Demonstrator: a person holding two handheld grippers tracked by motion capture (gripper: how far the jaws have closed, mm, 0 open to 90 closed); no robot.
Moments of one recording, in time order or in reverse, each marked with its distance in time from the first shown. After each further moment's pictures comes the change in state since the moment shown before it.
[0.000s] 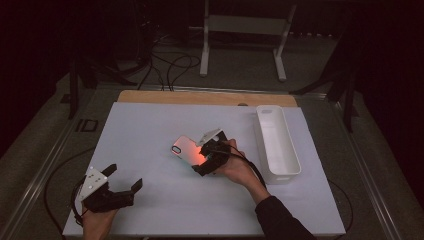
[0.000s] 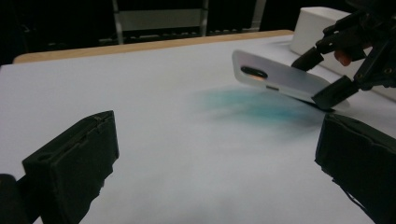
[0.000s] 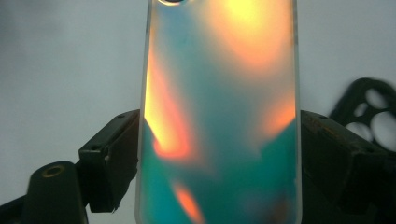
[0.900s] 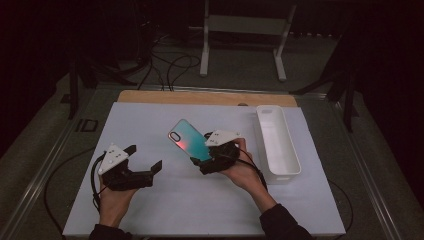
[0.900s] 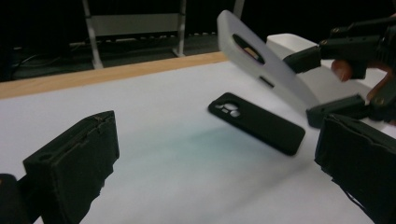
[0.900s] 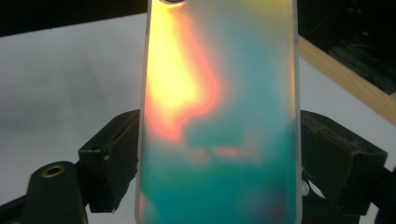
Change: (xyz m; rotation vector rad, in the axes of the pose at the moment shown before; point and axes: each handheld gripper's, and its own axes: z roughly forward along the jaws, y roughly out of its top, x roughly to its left) left arm -0.034 0.070 0.037 0.008 -0.078 0.010; right arm 0.023 0.003 -0.055 -0.340 -0.100 -0.042
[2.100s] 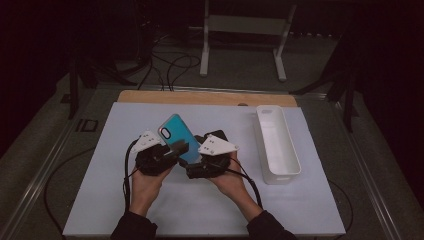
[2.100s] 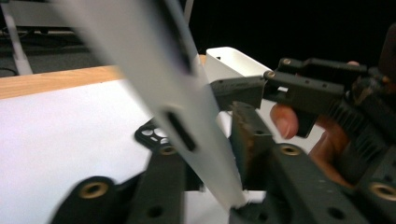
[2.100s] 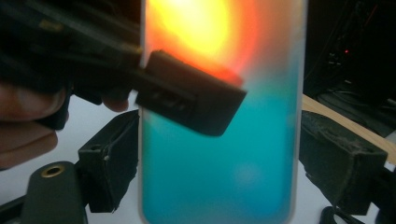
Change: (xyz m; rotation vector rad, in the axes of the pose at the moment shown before) left arm -0.033 0.025 0.054 0.007 -0.218 -0.068; right arm 0.035 0.008 0.004 -0.232 -0.043 0.032
